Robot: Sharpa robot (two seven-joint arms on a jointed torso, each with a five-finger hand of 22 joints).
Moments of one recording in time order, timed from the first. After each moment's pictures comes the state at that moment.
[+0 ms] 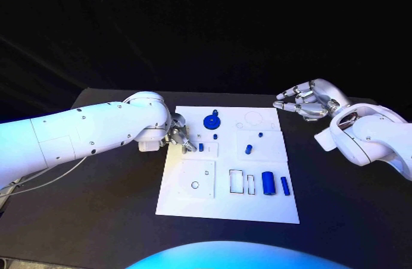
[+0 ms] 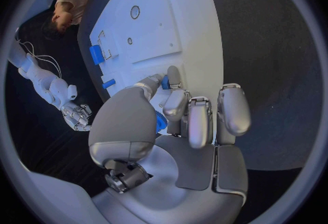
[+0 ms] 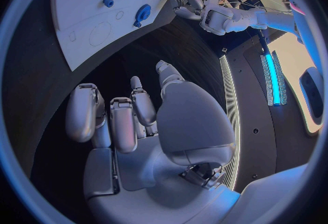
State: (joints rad) left arm 1.28 -0.71 -0.10 1.42 -1.06 0.28 -0.65; left_hand 1.05 -0.15 0.32 0.21 0.22 1.10 0.01 0.49 0.56 1.42 -0.06 1.20 1.05 1.46 -0.10 1.46 1.31 0.09 1.35 0.02 1.40 1.20; right arm 1.29 -0.95 -0.14 1.55 -0.81 -0.49 0.08; right_hand 1.27 -0.09 0.02 0.16 0.37 0.98 0.15 0.17 0.08 1.33 0.06 1.30 1.28 1.47 -0.01 1.44 1.31 0.07 1.39 0.09 1.24 1.31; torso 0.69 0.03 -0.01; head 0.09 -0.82
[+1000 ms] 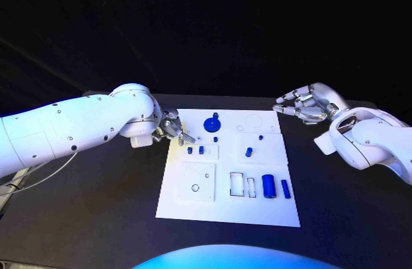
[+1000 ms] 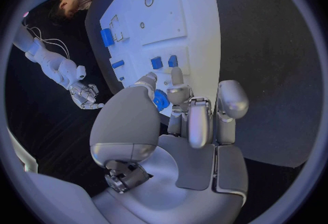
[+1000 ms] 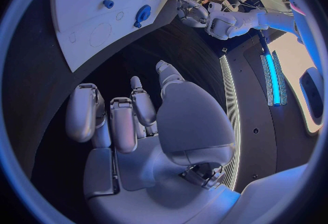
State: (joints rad) left arm 1.31 -0.80 -0.05 1.48 -0.99 0.22 -0.65; left_hand 1.10 -0.13 0.09 0.29 0.22 1.05 0.03 0.47 0.54 1.32 -0.04 1.07 0.87 1.47 -0.09 1.46 1.31 0.09 1.27 0.03 1.31 1.05; right arm 1.29 -0.95 -0.14 1.55 -0.81 -0.49 0.08; right_hand 1.27 -0.09 0.02 0.16 0.37 0.98 0.15 0.17 0.08 1.33 0.06 1.30 1.28 1.47 -0.01 1.44 1.31 0.07 1.39 0.09 1.24 1.31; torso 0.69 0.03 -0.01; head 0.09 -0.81
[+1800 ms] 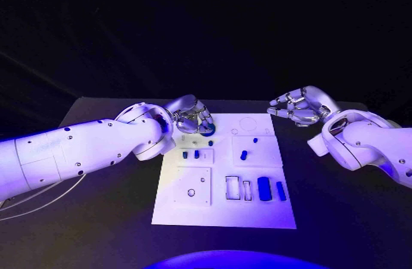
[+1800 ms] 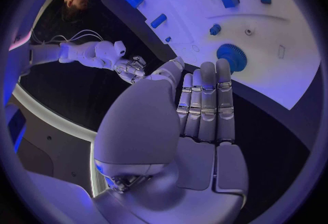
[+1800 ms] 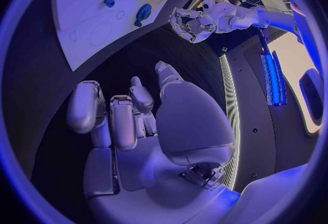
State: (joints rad) left arm 1.25 -0.74 -0.08 1.51 -1.12 -0.34 -0.11; left_hand 1.51 -0.20 0.26 0.22 0.23 0.92 0.13 0.31 0.31 0.96 0.09 0.48 0.27 1.11 0.02 0.82 0.63 0.16 0.92 0.13 0.82 0.53; right arm 1.28 -0.95 -0.14 1.55 -0.80 -0.50 0.10; right_hand 1.28 -0.08 0.02 0.17 0.38 0.97 0.14 0.17 0.08 1.24 0.06 1.17 1.14 1.47 -0.01 1.39 1.31 0.08 1.36 0.09 1.17 1.31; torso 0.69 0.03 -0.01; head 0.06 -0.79
